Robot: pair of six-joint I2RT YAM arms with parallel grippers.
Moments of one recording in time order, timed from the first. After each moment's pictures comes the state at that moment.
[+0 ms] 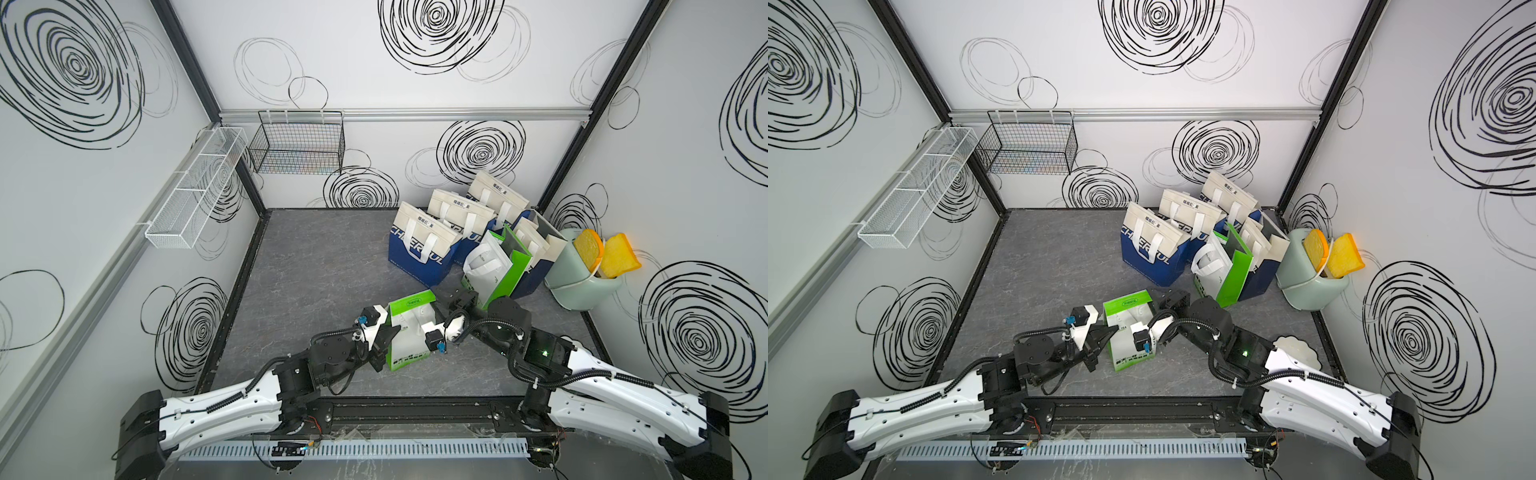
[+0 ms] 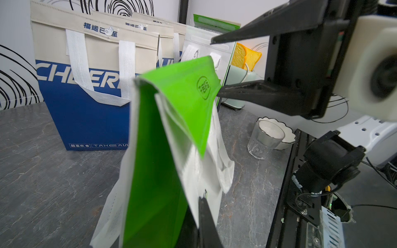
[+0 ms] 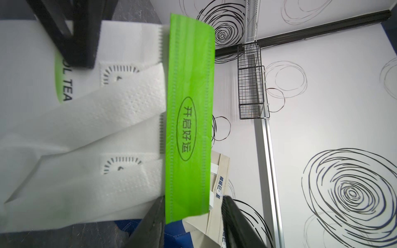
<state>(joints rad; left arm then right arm) -1.11 0.70 0.32 0.20 -0.18 -0.25 1.03 0.82 0.65 -0.04 0.23 -1.31</state>
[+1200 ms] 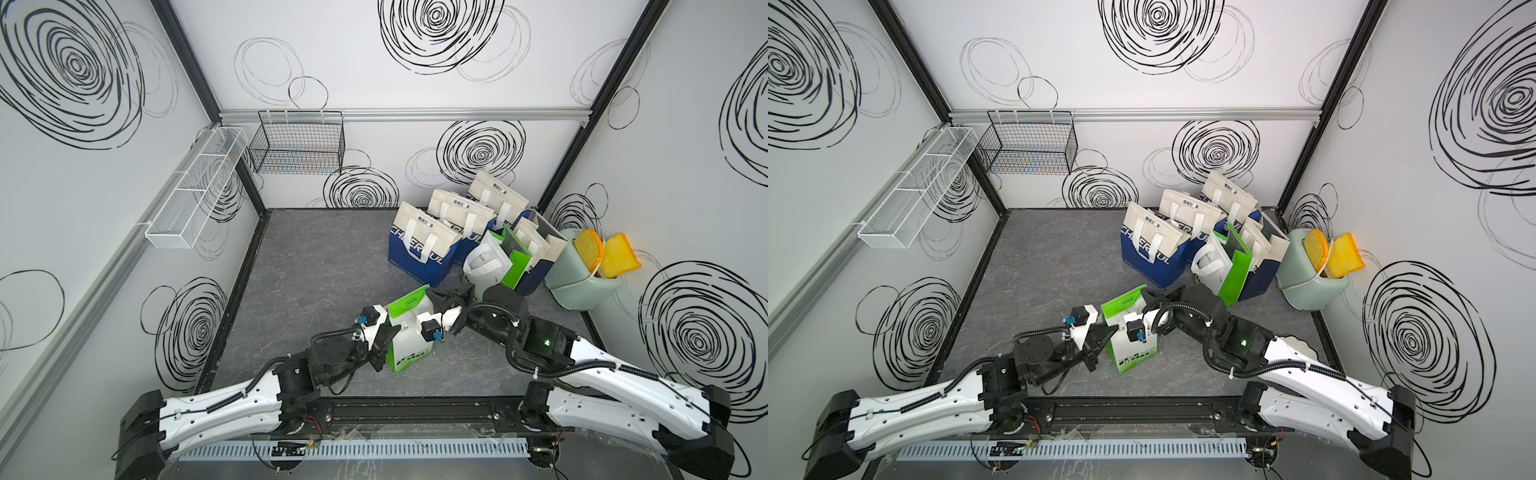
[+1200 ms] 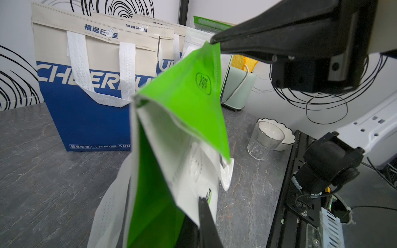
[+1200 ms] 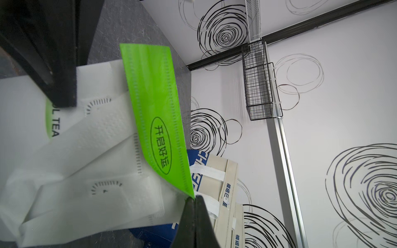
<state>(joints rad) -1.11 0.70 0.32 0.21 -0.18 -0.26 1.04 0.90 0.83 -0.22 0.16 -1.15</state>
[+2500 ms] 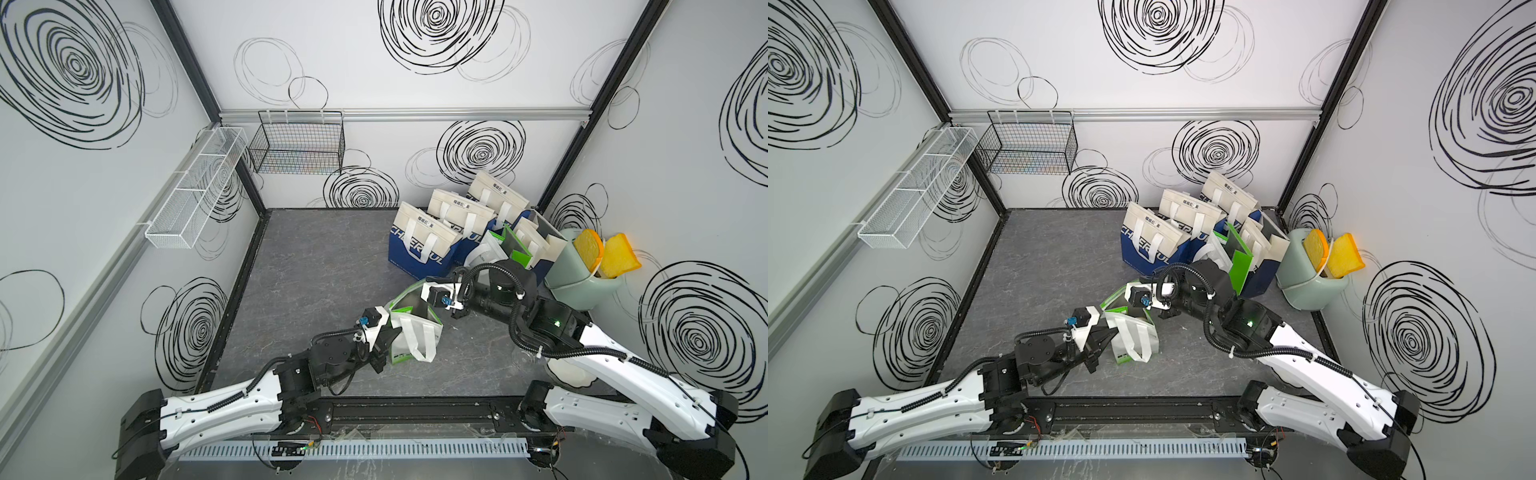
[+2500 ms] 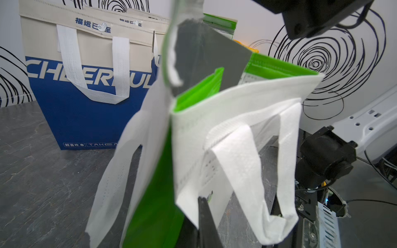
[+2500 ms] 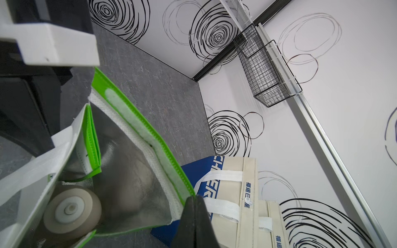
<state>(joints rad) -1.11 0.70 0.32 0.20 -0.18 -0.26 0.92 0.97 1.04 -0.38 -0.04 -0.81</state>
